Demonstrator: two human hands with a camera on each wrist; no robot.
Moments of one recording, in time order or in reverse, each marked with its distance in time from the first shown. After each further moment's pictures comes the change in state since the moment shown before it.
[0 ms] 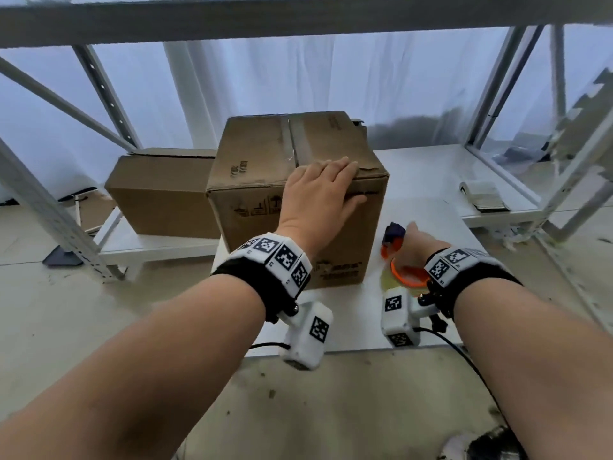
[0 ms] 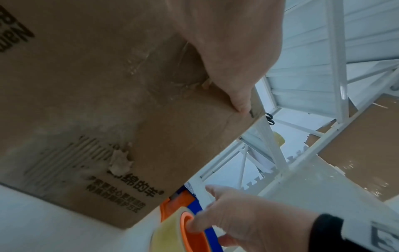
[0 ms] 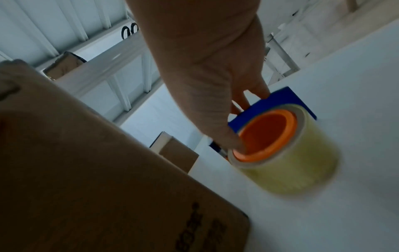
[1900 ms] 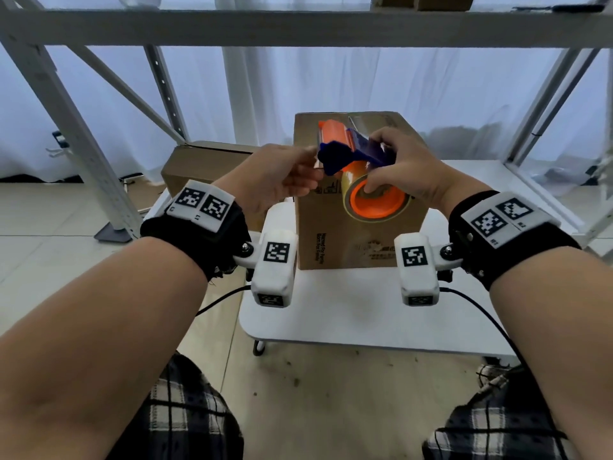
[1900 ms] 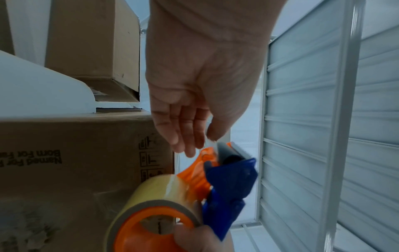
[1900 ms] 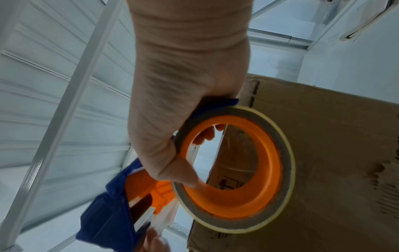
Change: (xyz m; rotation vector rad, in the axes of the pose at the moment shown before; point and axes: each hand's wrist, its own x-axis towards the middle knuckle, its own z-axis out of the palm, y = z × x) left_hand -0.026 -0.105 -0.085 -1.409 -0.227 -0.741; right_hand -0.085 -0.117 -0.088 0.567 0.032 -0.873
